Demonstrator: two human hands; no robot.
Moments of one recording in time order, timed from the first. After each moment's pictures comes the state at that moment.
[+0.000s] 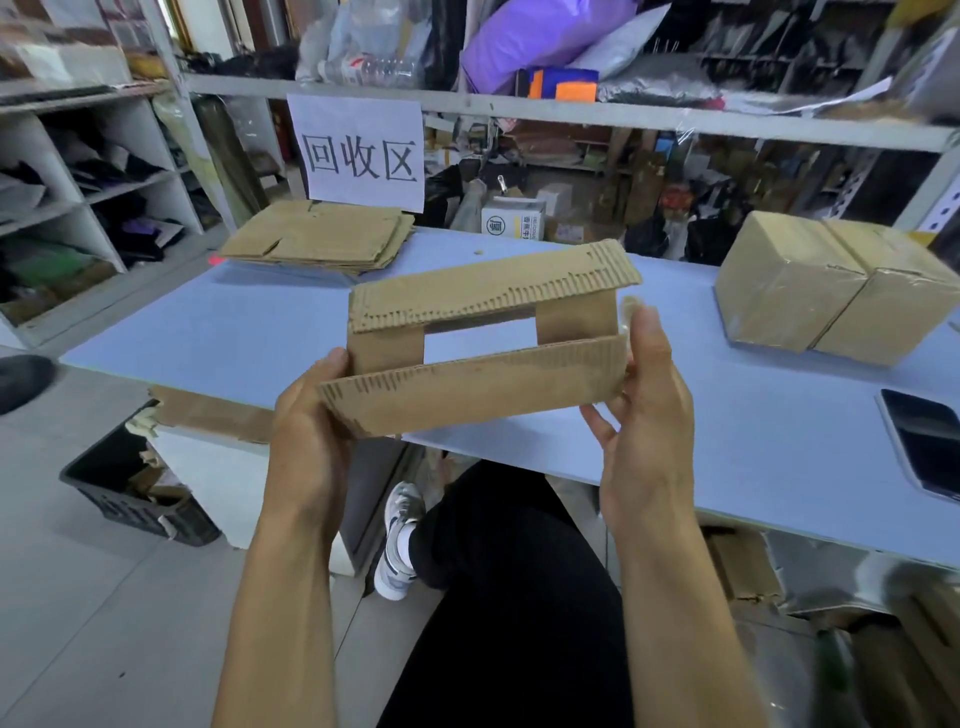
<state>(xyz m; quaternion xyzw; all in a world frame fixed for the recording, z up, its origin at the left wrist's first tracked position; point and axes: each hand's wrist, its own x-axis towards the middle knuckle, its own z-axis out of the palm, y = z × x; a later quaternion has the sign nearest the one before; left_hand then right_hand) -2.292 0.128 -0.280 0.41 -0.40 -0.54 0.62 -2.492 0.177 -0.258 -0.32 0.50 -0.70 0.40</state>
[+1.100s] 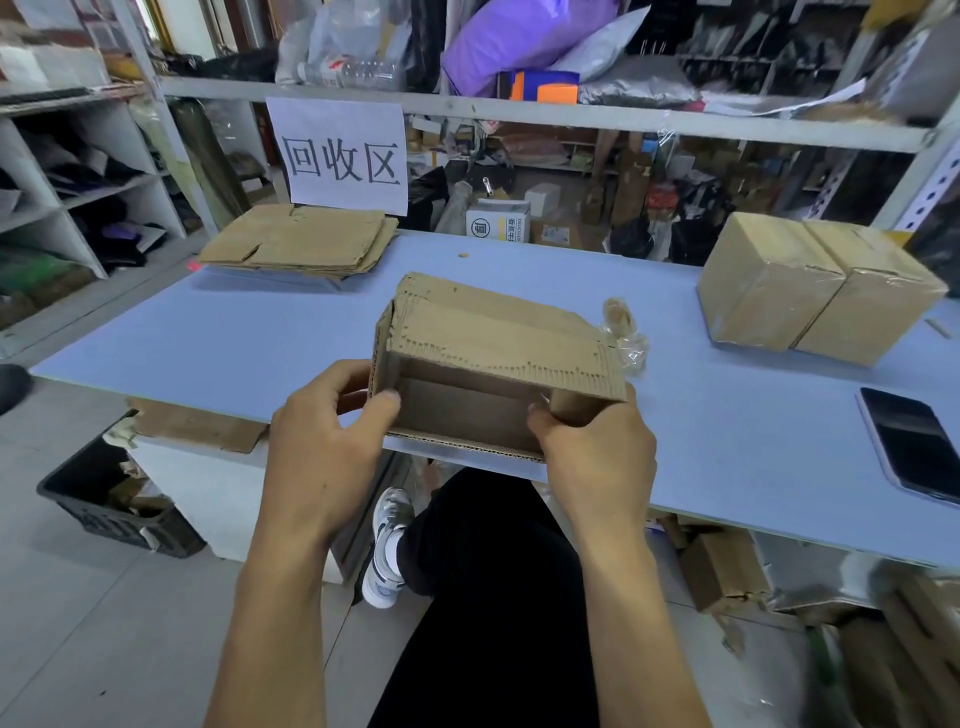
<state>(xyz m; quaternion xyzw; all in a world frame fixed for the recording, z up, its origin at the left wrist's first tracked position) -2.303 0.138 -0.275 0.53 -0.62 -0.31 0.49 -2.497 0.164 -0.285 -0.38 0.76 -0.48 0.21</state>
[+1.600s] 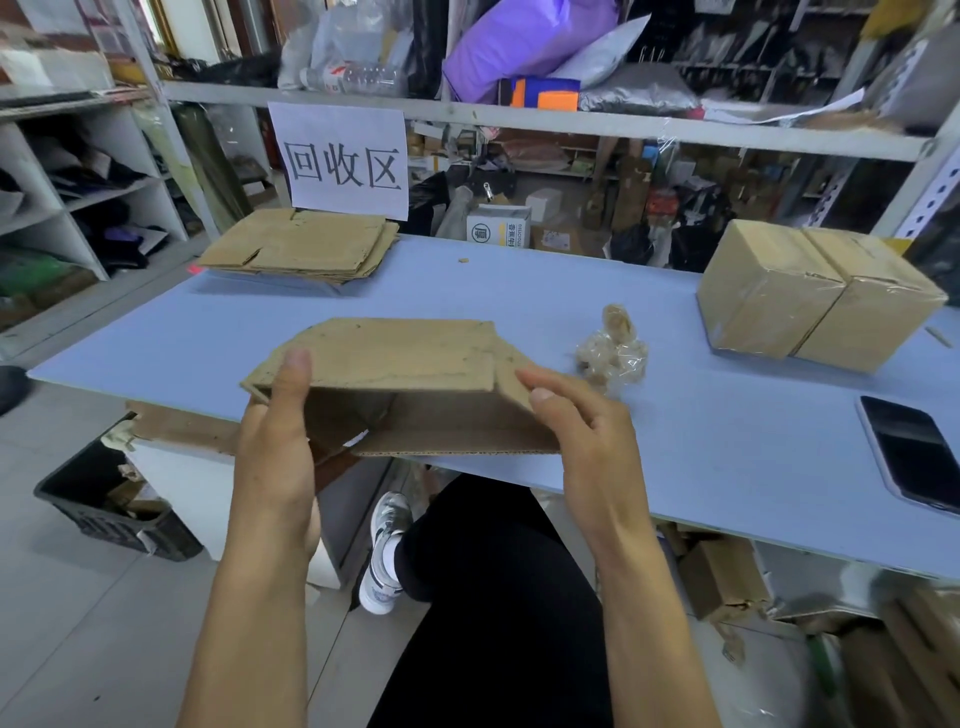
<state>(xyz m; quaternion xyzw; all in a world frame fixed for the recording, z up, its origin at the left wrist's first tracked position) -2.299 0.128 -0.279 0.49 -0.31 -0.50 0.65 -2.502 0.168 -0.282 -0.49 0.54 -0.59 0.35</state>
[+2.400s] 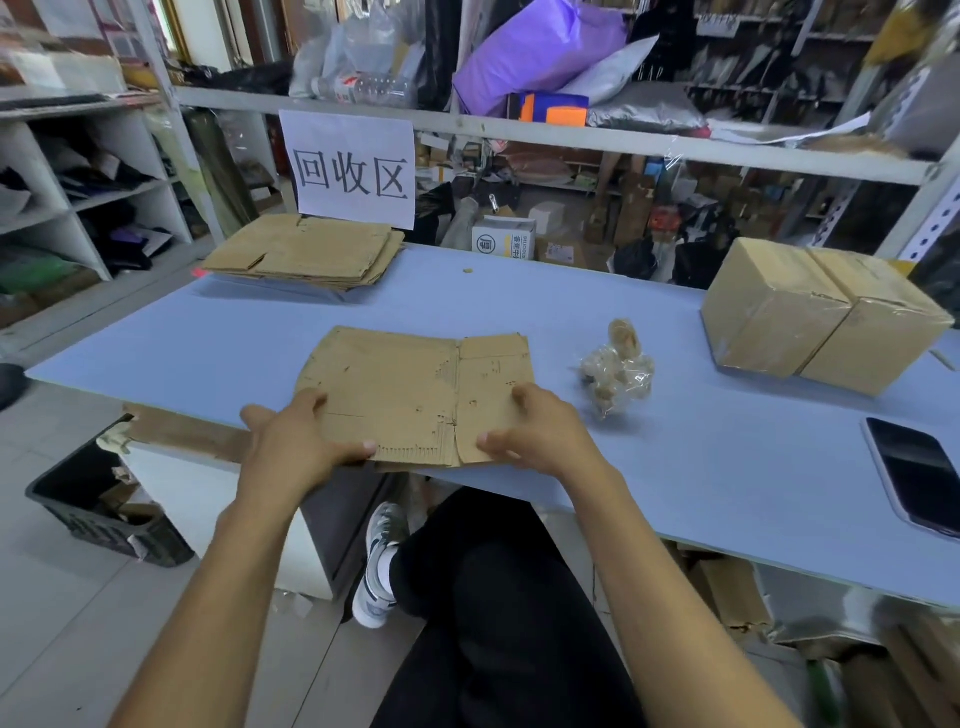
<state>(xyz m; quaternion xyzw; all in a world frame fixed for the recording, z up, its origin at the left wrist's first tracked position) -2.264 0.064 -0.318 0.73 -0.59 -0.27 0.22 -2.517 0.069 -0.323 -0.59 0.70 -0.26 0.30</state>
